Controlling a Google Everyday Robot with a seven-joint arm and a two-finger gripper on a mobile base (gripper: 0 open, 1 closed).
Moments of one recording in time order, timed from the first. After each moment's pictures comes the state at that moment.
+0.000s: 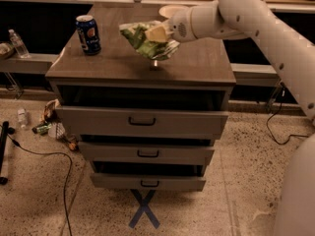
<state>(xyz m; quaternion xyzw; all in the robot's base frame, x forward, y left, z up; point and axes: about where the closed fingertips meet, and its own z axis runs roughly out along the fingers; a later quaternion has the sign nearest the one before) 0.740 0.007 0.929 -0.41 0.73 0.30 0.47</state>
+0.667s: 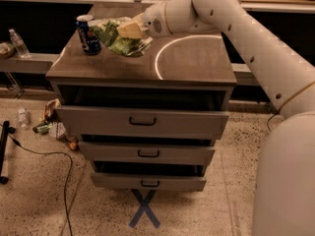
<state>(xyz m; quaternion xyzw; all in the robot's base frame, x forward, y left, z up) 0.730 0.083 0.947 -0.46 0.67 0.34 0.47</state>
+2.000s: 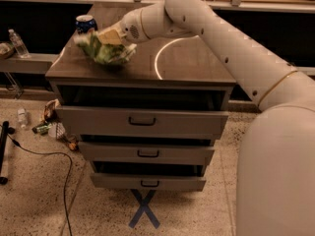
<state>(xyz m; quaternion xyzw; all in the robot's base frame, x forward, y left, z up) 0.733 0.144 0.928 -0.47 0.67 0.34 0.46</state>
